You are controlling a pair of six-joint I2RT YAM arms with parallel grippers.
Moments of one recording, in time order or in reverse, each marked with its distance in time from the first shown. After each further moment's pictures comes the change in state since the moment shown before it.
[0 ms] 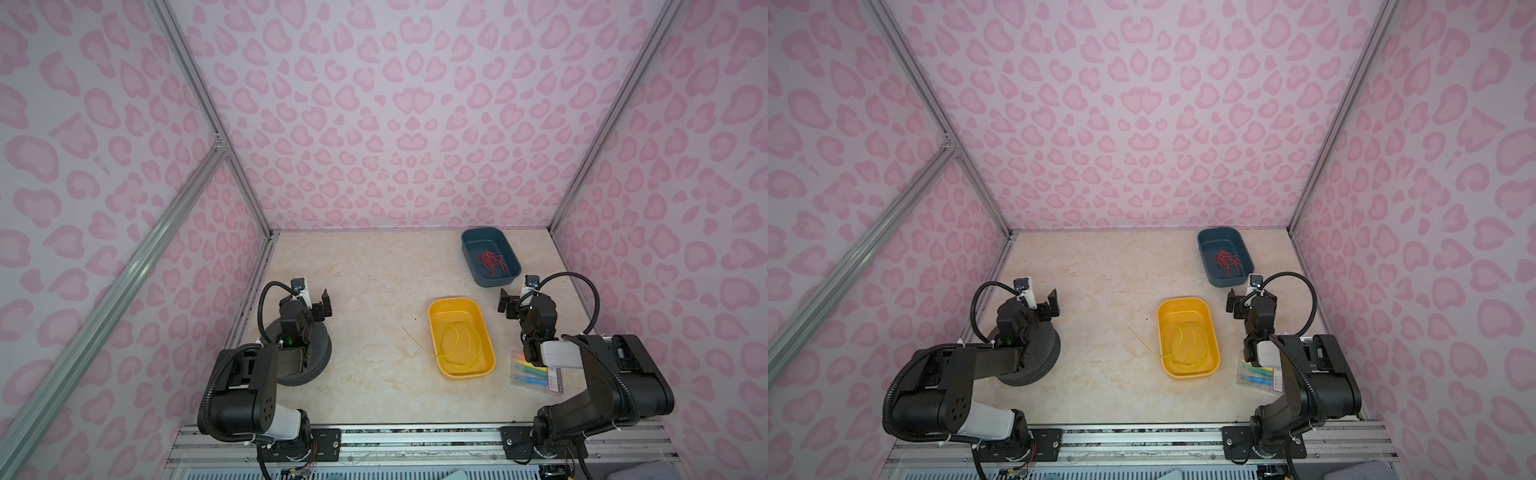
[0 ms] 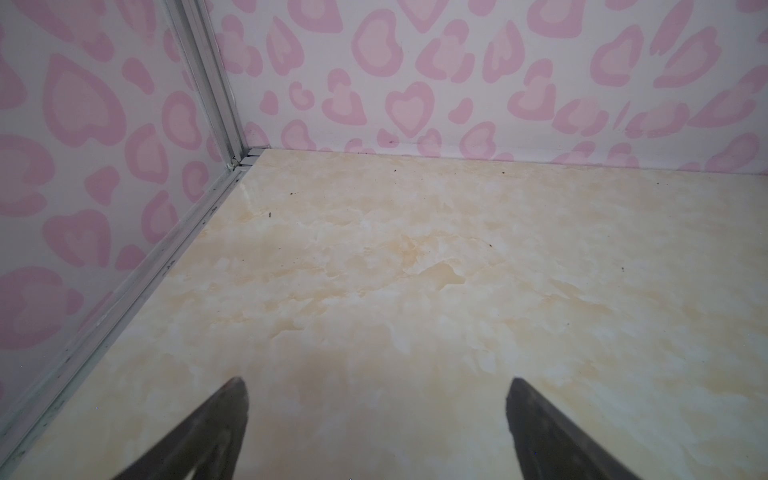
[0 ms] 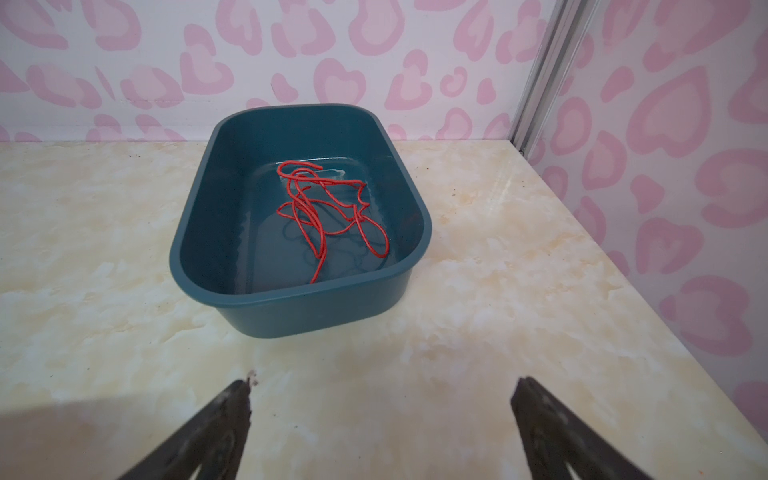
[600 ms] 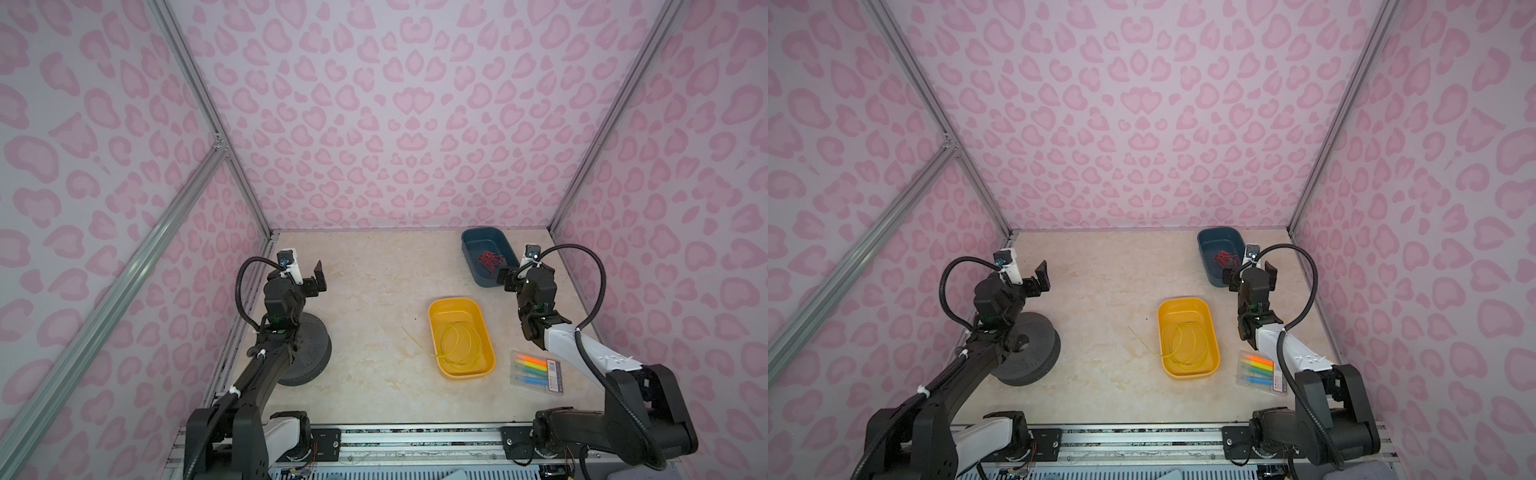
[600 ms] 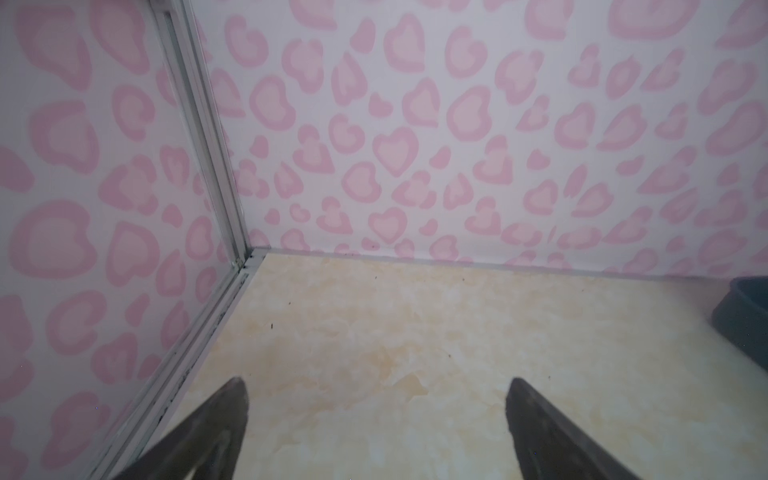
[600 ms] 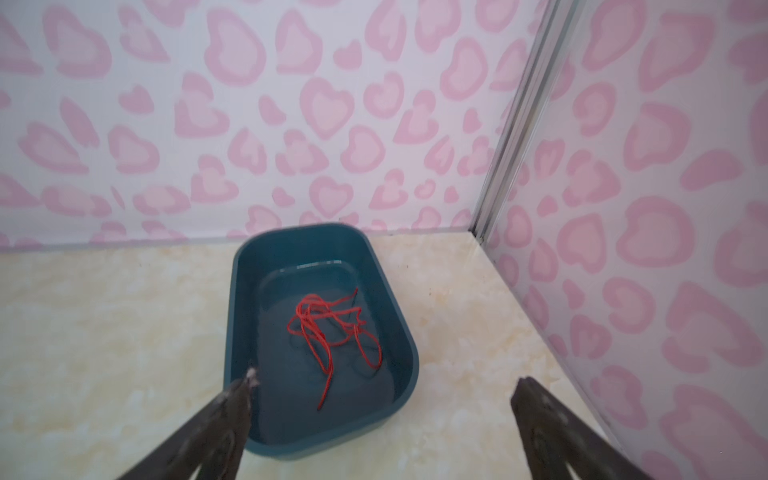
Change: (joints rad) left arm -0.002 -0.388 0.298 -0.492 0.053 -0.044; right arm 0.192 -0.255 0.438 -0.592 0.300 0.021
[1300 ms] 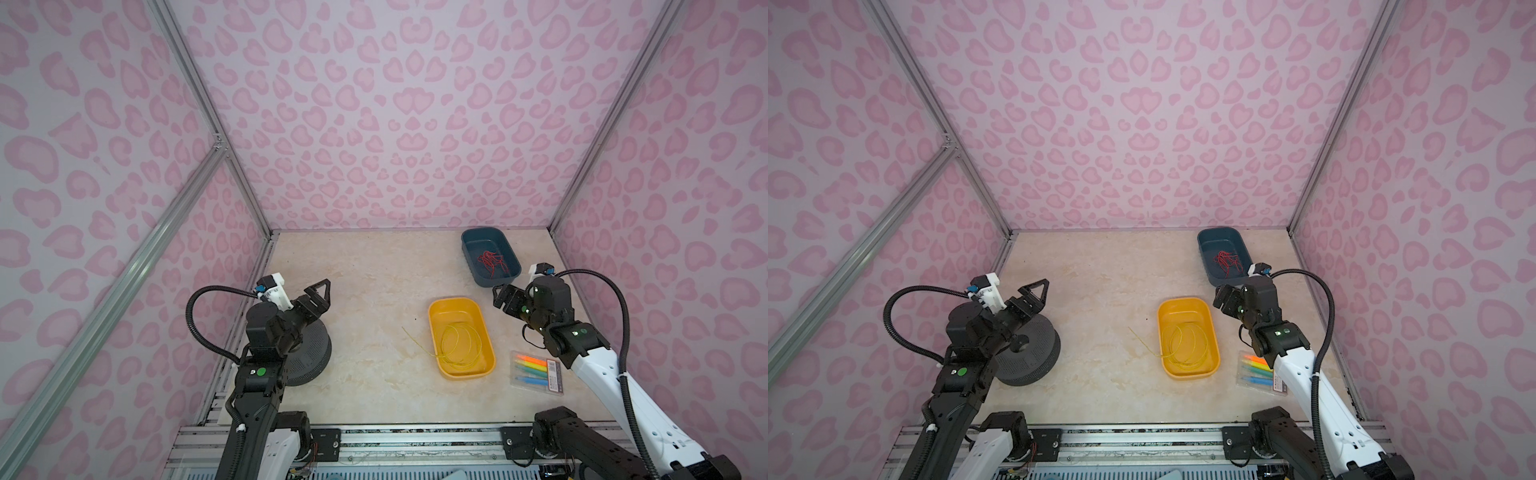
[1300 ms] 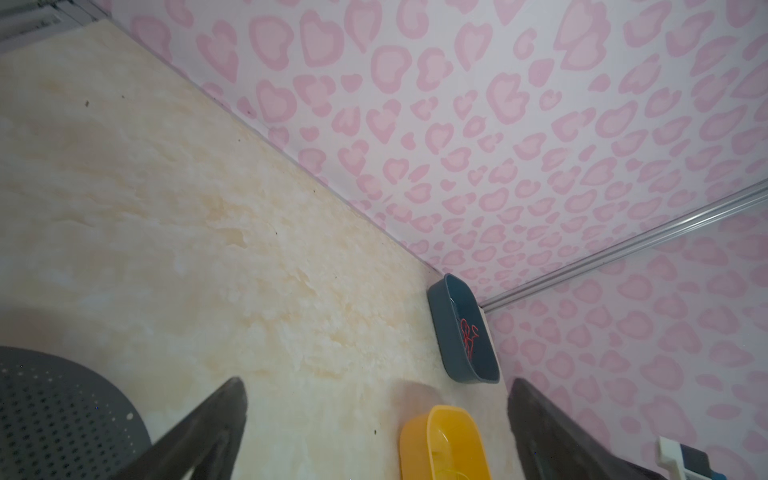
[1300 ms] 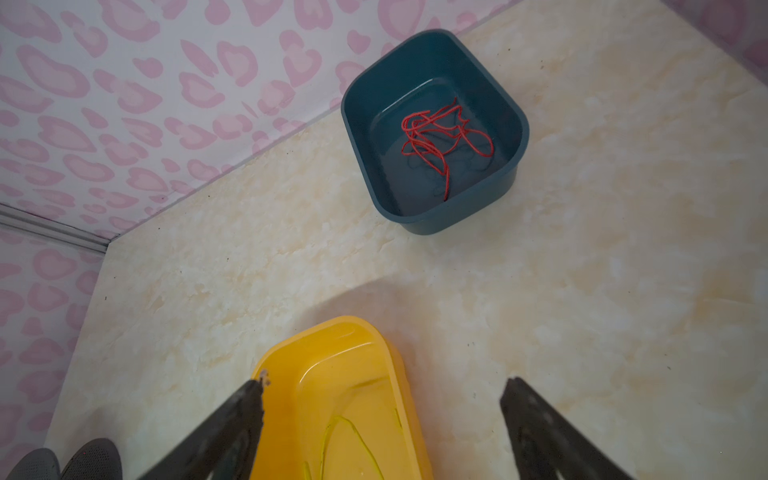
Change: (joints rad) left arm -0.001 -0.401 -0.051 -0.525 0.347 -0.704; right arm 0.007 -0.317 -0.023 -0.715 -0.408 0.562
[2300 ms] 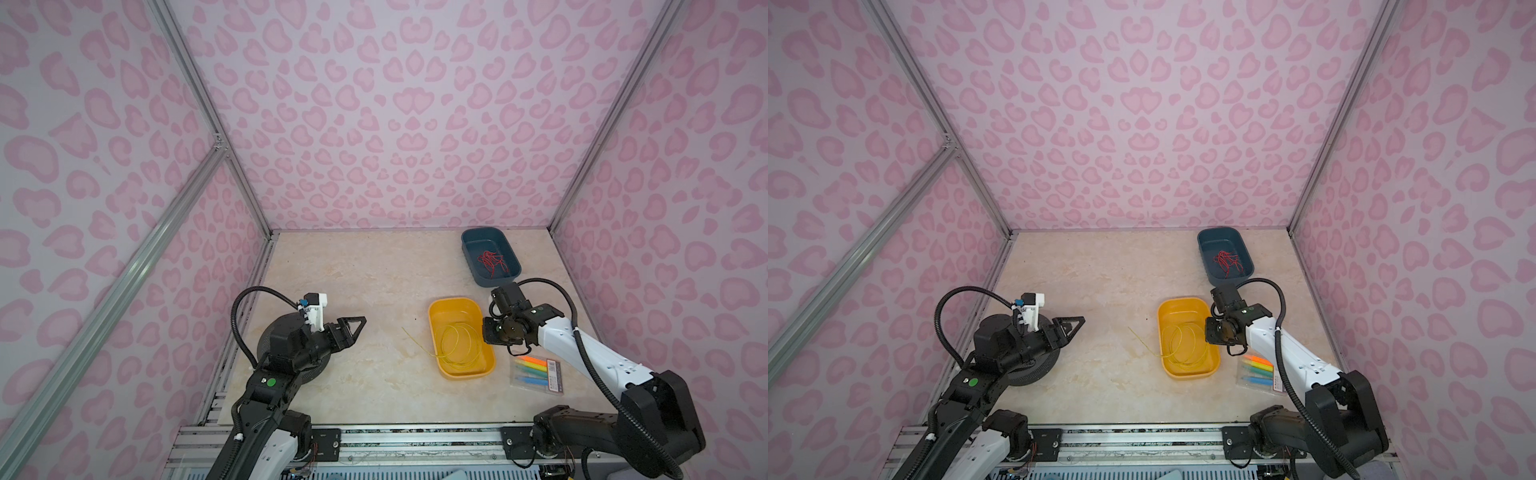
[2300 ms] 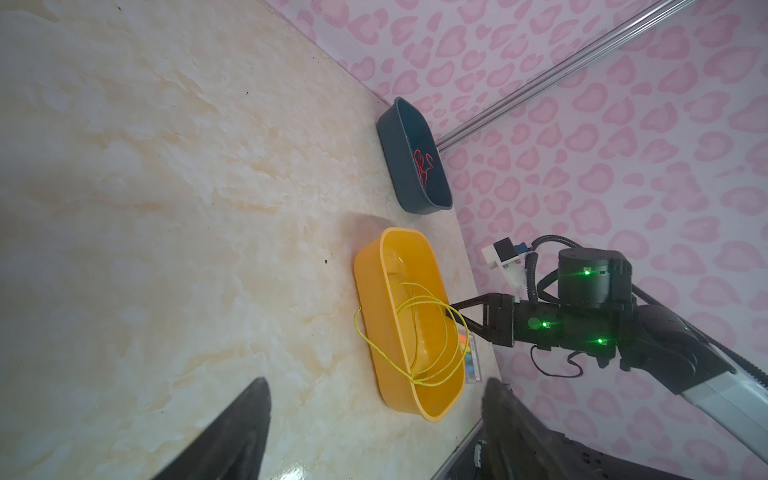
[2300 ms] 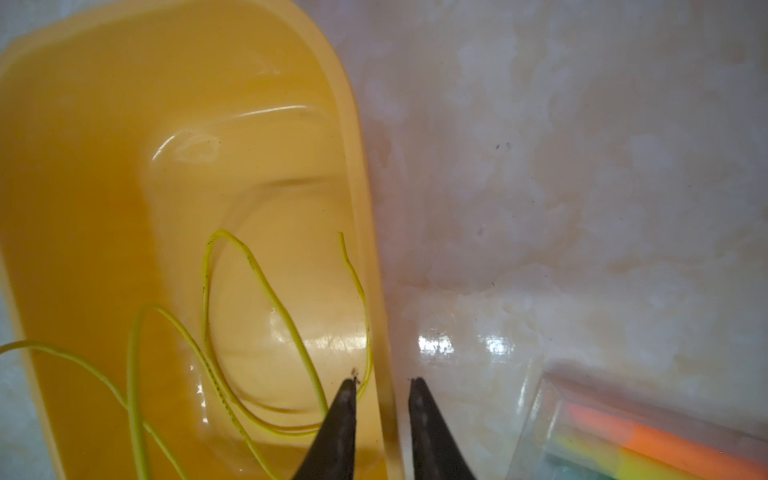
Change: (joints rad) left arm -0.256 -0.066 -0.085 -0.137 0.164 0.044; right arm 0.152 0.330 0.029 -0.278 -0.039 -0.166
